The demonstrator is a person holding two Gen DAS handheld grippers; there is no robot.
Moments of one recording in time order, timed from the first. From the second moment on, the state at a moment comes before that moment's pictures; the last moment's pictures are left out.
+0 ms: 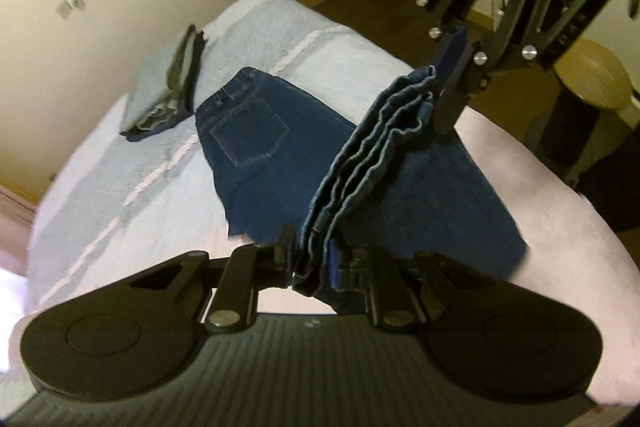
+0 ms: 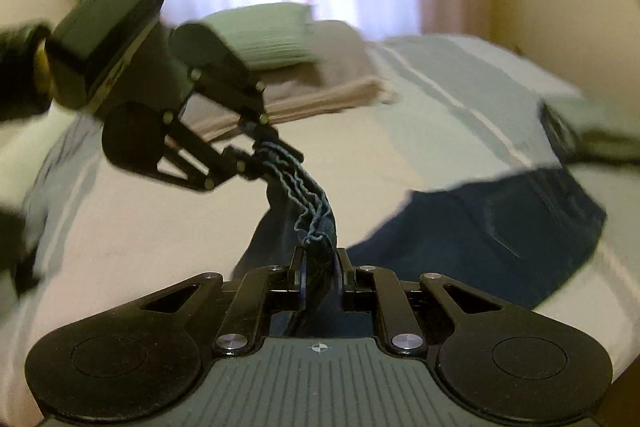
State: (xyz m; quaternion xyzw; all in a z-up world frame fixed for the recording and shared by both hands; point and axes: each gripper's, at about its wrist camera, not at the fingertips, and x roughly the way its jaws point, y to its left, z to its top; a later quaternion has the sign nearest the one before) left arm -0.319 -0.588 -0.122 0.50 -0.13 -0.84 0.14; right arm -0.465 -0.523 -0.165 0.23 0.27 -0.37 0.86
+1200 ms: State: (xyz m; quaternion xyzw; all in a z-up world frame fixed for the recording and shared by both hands) left arm -0.377 -0.725 -0.278 0.53 0.11 -0.81 0.21; right arm -0.570 -0.617 -0.282 0.43 0.25 -0.46 0.73
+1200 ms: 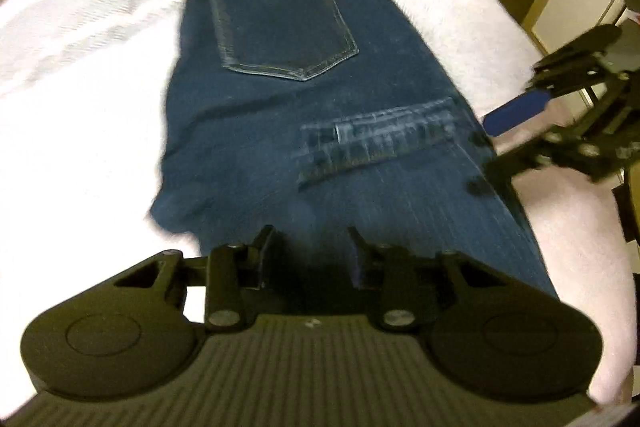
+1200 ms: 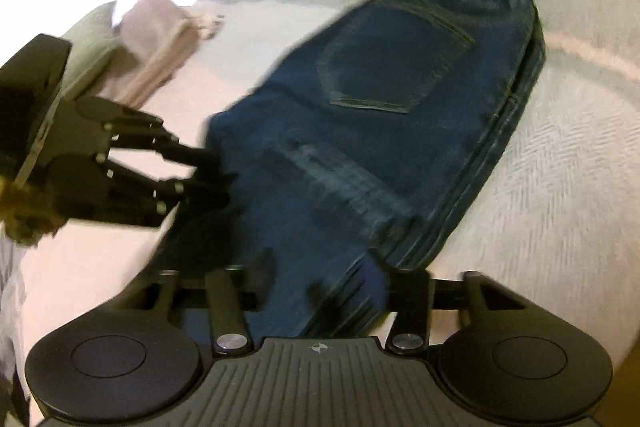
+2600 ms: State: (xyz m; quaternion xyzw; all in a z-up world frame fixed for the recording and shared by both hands) left arm -0.256 -0.486 -0.243 0.51 -0.32 -0.79 0.06; right arm -0.371 -0.407 -0.220 0.02 0.49 -0.38 0.78
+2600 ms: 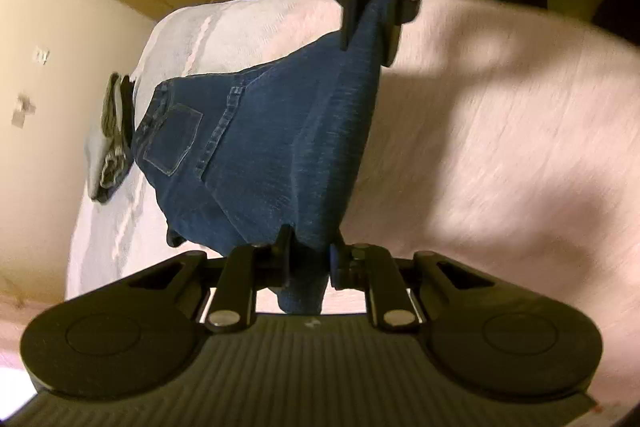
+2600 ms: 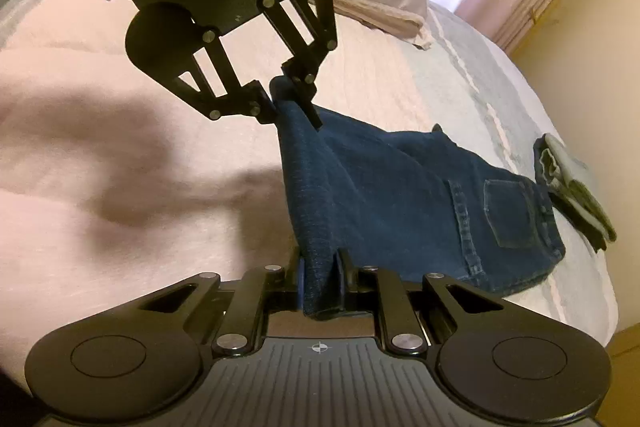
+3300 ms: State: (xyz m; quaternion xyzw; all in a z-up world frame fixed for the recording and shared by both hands) left arm -0.300 -0.503 -0.082 0.58 -0.09 -0.81 0.00; right arm -0.442 -0.421 -0.068 0.16 0.44 -0.28 0.84
